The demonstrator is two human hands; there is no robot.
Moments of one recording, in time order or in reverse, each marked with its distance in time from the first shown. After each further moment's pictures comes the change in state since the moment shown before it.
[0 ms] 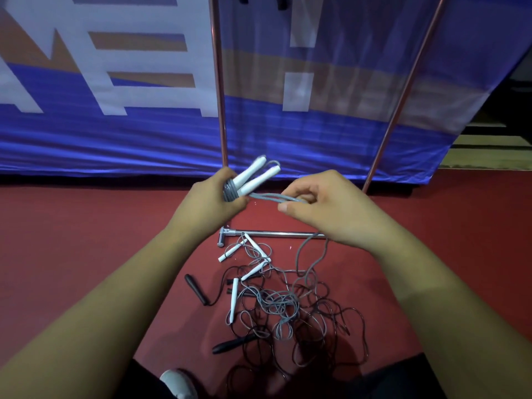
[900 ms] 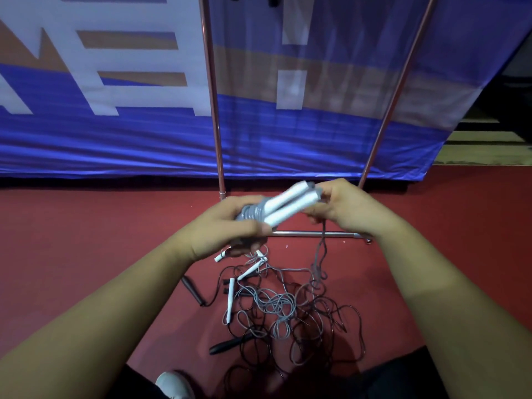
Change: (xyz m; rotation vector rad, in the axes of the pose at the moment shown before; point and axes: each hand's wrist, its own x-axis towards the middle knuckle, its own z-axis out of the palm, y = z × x) left_hand -0.023 0.027 0.004 -0.858 -0.669 0.145; right_hand 0.012 0.064 -0.015 0.151 -0.042 0.111
